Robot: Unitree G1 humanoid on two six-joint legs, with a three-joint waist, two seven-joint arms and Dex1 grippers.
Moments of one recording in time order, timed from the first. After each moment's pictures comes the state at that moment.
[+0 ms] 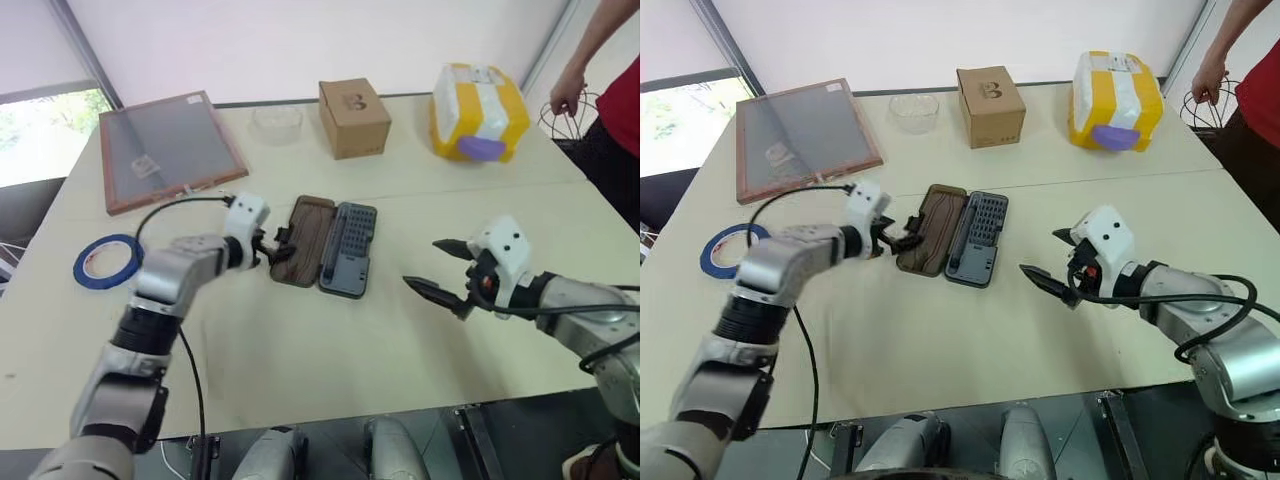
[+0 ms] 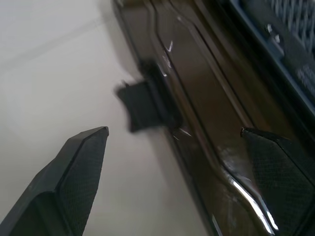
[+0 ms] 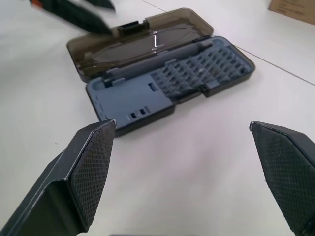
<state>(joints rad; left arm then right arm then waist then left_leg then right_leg) -0.62 0.45 -0.17 0.02 -0.33 0.94 -0.42 -0.12 -0.77 -0.21 -0.62 0.57 0.87 0.61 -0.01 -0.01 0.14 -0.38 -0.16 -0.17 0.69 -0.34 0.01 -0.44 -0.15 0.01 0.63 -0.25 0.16</state>
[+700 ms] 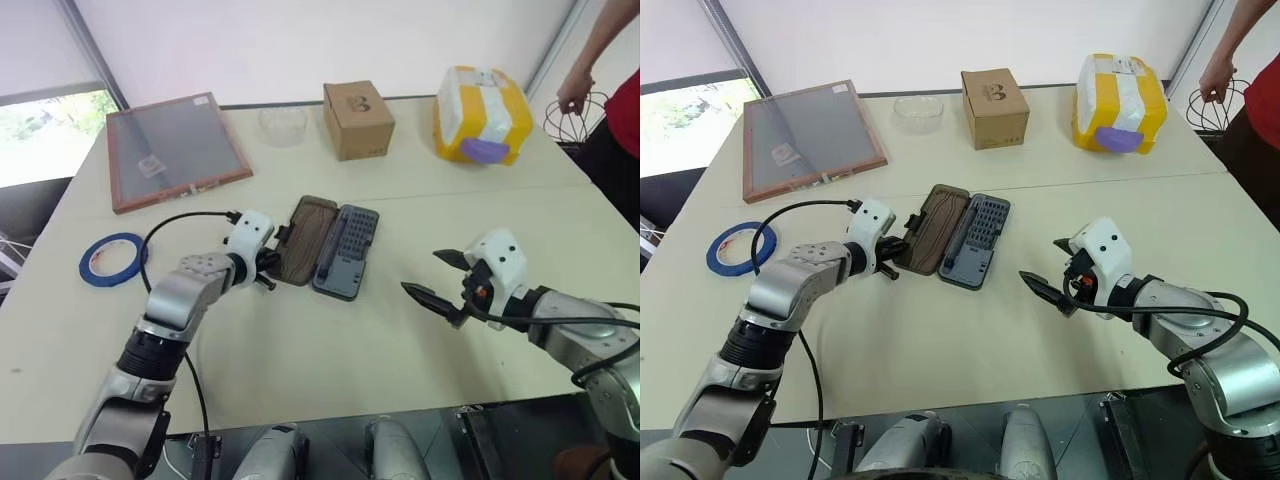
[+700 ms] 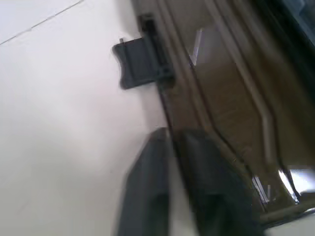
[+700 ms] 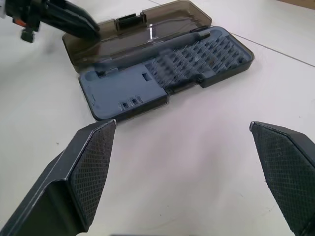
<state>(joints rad) -0.54 0.45 -0.16 -0.07 -0.24 0.94 -0.39 -0.08 -0.75 -0.21 -0.63 0.57 0.86 0.56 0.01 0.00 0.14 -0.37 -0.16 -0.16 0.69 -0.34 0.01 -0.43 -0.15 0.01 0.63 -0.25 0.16</state>
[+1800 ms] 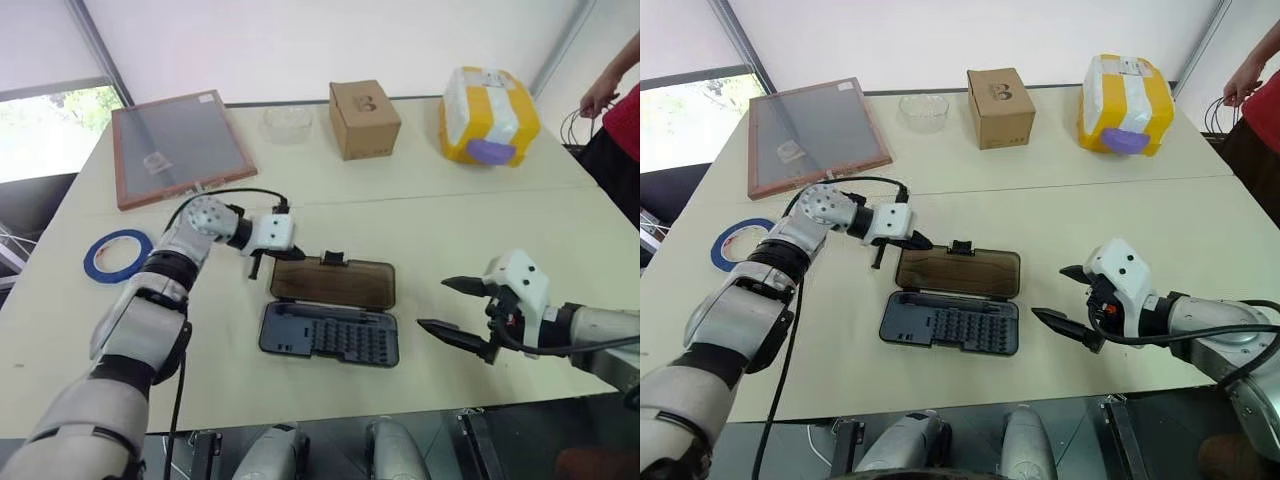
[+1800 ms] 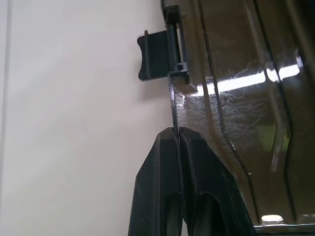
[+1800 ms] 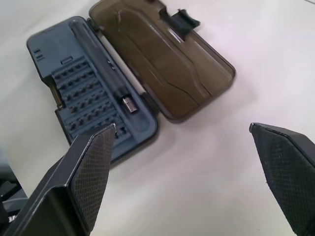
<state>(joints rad) -1.07 0.44 -0.39 1.12 0.15 -0.57 -1.23 0.07 -0.92 -0.34 -0.71 0.71 0.91 0.72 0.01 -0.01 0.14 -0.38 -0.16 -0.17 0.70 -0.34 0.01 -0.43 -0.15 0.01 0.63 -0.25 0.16</state>
